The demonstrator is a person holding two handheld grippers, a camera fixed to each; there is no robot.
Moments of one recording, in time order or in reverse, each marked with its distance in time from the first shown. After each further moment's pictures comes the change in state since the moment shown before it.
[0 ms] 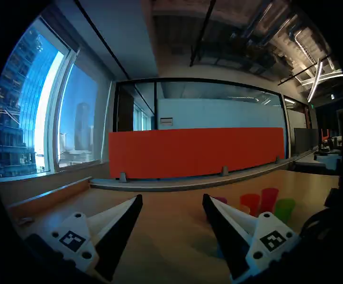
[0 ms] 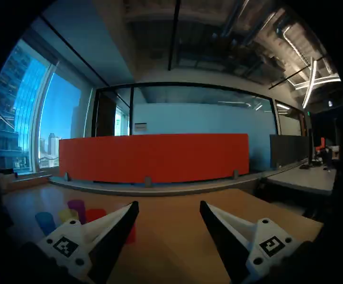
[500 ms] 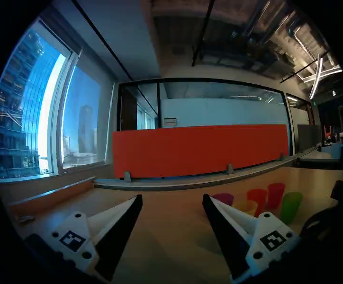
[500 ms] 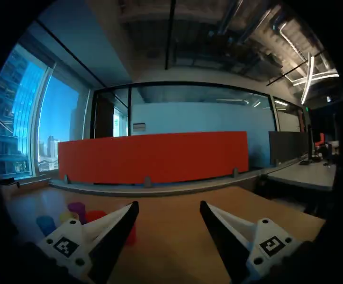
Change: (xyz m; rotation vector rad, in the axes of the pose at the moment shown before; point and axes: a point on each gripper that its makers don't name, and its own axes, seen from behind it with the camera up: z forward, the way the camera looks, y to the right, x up) left arm -0.017 -0.010 0.005 0.026 0.006 0.017; right arm 0.000 0.002 0.000 -0.010 -0.005 0.020
